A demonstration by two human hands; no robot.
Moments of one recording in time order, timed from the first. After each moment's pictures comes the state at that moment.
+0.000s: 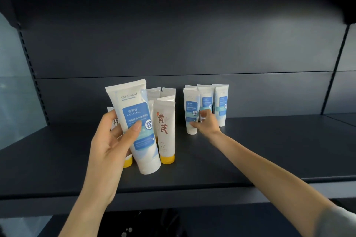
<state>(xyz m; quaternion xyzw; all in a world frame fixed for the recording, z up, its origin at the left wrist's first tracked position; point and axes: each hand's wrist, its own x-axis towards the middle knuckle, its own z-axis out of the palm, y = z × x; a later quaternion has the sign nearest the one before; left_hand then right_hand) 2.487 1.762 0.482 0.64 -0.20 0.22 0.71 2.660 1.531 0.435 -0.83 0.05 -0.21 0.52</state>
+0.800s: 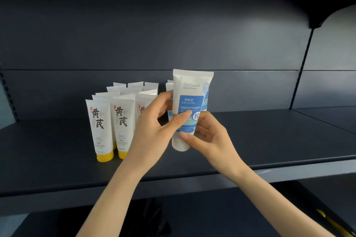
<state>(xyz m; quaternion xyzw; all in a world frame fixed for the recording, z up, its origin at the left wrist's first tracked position) 2.495 1.686 0.497 0.67 -0.35 0.19 0.62 2.475 1.541 0.463 -0.72 -0.22 -0.21 0.62</state>
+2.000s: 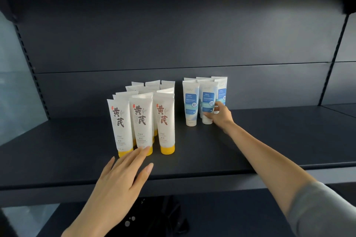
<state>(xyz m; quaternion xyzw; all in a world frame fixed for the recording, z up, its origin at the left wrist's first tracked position) 2.494 1.788 0.411 0.96 -0.18 0.14 0.18 2.666 1.482 0.428 -0.83 0.08 -0.21 0.52</state>
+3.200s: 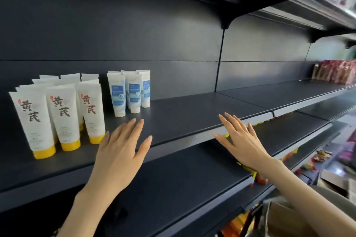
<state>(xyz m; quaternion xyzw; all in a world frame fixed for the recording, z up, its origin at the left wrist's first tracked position) 2.469 1.687 0.423 0.90 -0.34 0.22 0.18 2.343 1.403 0.417 -0.96 0.19 -0.19 0.02</state>
